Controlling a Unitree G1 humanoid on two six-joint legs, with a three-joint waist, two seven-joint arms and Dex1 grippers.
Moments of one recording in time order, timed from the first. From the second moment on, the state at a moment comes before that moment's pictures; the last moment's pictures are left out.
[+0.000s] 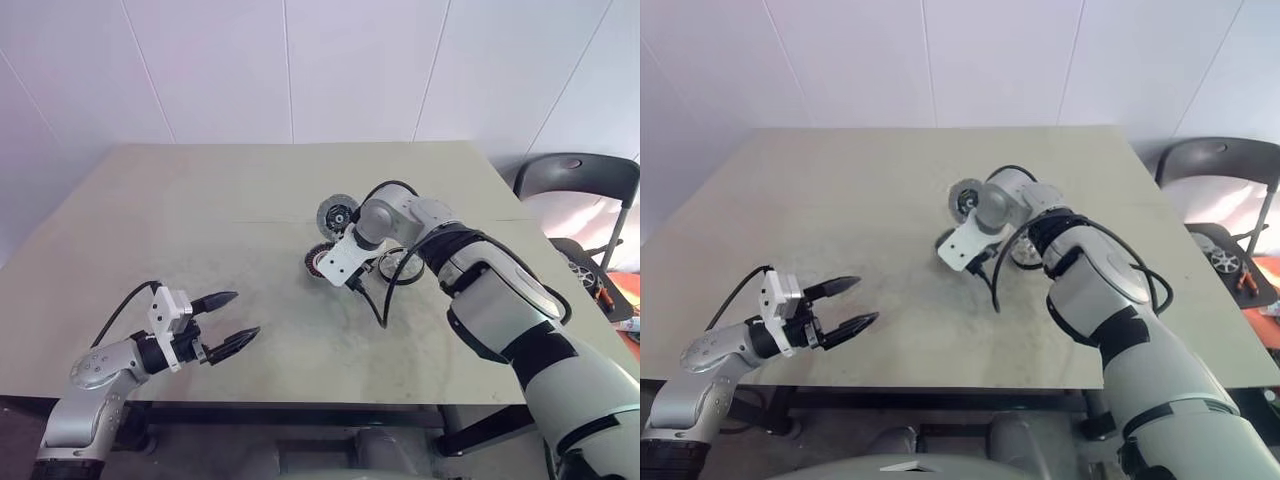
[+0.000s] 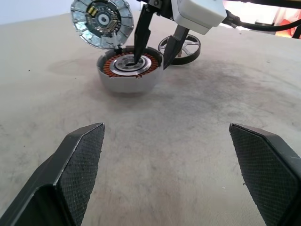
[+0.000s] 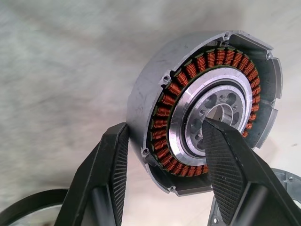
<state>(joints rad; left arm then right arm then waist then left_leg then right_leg) 0.12 0.58 0.15 -0.16 -0.49 0.15 -1.02 -1.27 -0.29 0.77 1.15 -0.62 -0.58 1.15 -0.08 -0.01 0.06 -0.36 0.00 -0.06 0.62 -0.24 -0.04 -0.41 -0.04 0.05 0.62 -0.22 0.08</state>
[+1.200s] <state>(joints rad) 0.11 0.58 0.15 -0.15 -0.49 0.15 -1.02 -1.10 -0.26 0.61 0.87 -0.37 -0.42 1.45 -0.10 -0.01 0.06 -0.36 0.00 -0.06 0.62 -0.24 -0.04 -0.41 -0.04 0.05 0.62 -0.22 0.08</state>
